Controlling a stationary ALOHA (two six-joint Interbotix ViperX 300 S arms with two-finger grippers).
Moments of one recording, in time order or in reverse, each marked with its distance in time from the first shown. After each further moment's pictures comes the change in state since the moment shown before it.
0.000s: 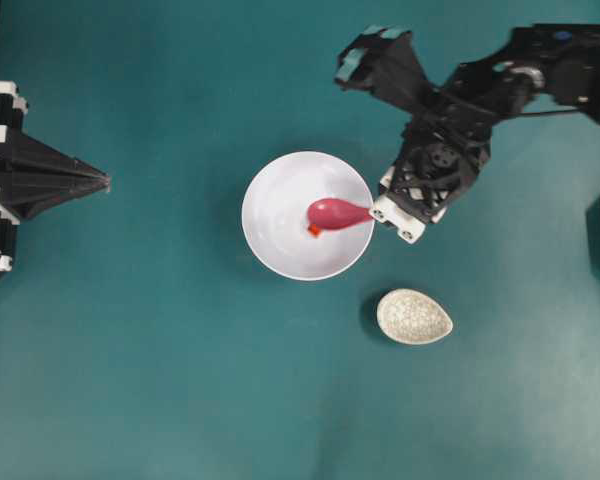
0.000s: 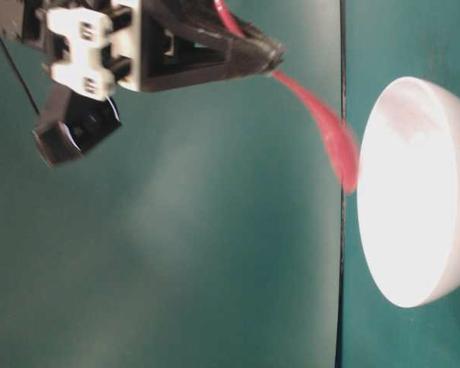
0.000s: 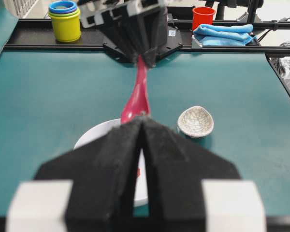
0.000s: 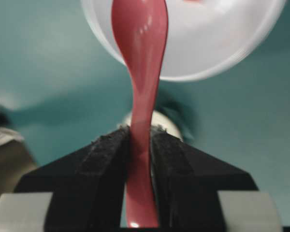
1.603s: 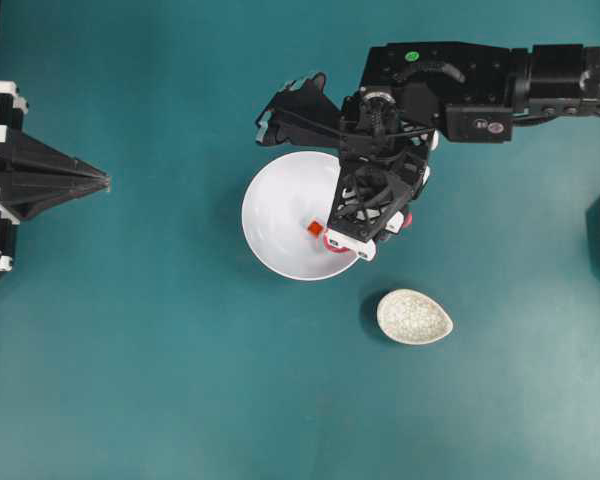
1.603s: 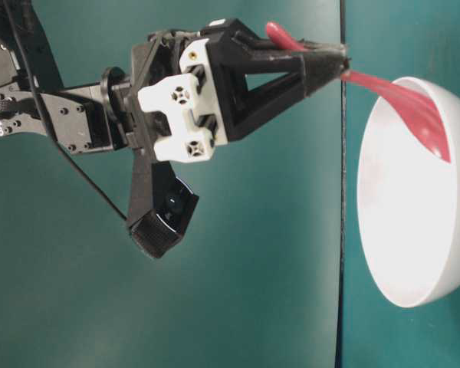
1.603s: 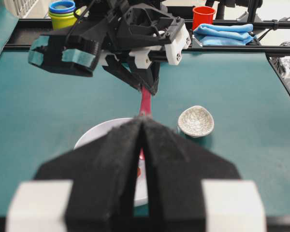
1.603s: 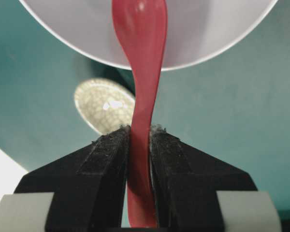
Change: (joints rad) left arm 0.000 0.000 0.000 0.000 0.000 0.002; right arm 0.035 0.296 -0.270 -0.074 0.336 0.018
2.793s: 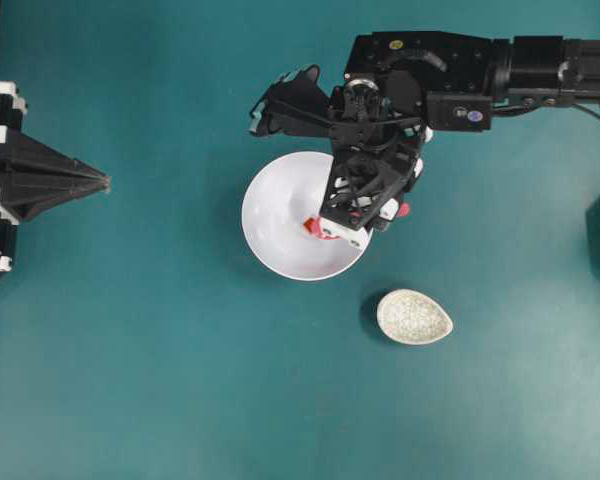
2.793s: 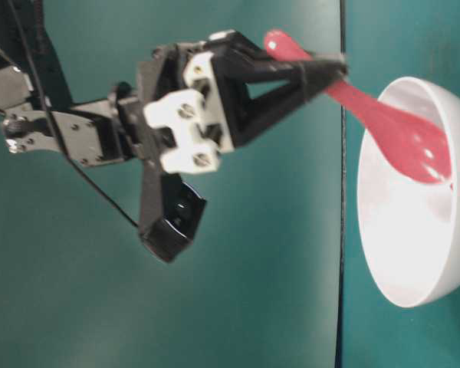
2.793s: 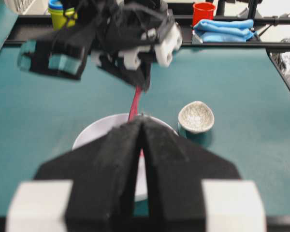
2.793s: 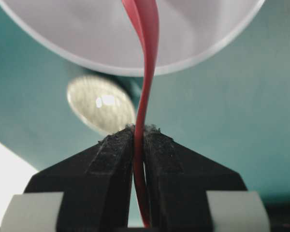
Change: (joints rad) left arm 0.000 -0.006 0.000 0.000 0.021 0.000; right arm -0.025 0.029 -0.052 -0.002 0.107 0.000
